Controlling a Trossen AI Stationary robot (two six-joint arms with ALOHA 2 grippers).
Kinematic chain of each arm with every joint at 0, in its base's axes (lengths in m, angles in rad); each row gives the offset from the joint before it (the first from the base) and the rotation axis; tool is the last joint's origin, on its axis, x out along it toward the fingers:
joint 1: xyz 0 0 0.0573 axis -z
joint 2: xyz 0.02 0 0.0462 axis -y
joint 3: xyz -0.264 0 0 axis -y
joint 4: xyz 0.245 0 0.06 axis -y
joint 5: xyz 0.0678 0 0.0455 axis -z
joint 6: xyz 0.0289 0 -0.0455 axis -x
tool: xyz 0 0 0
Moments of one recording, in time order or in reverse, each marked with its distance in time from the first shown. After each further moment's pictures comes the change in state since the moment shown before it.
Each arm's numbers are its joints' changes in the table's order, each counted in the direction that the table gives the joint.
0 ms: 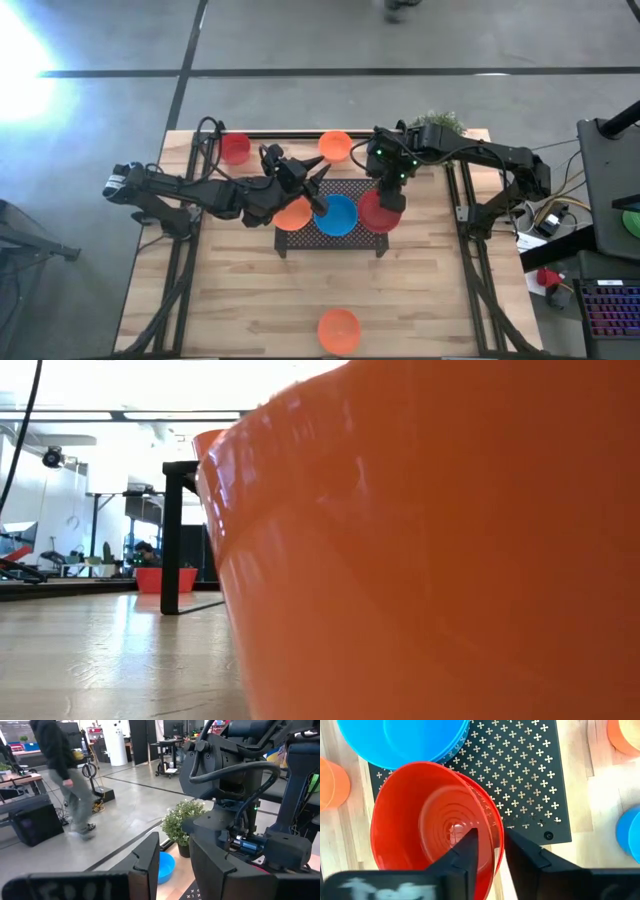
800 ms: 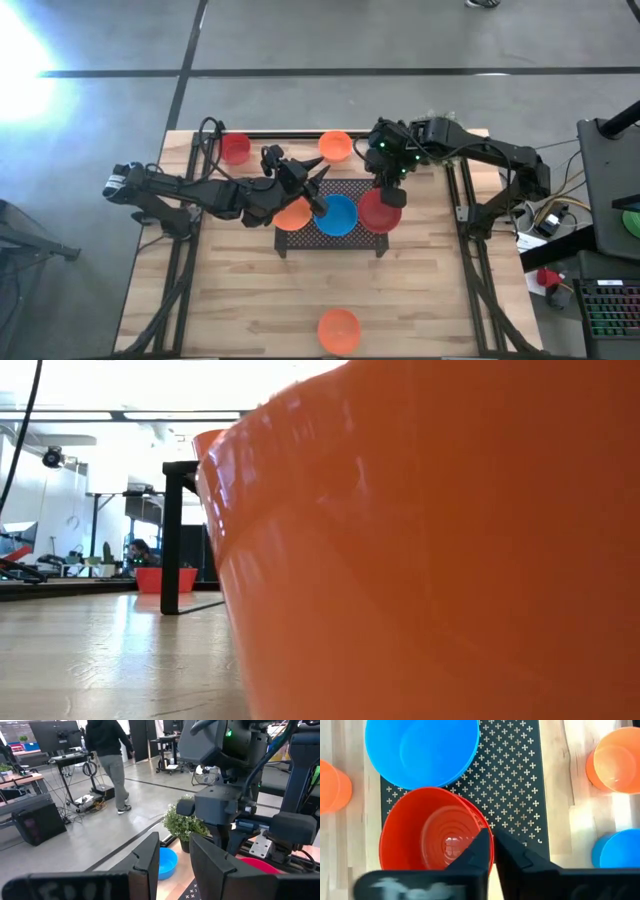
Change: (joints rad) left arm 0.000 0.000 0.000 -0.033 0.000 0.000; right arm 0.001 -0.002 0.091 0.004 0.010 0.091
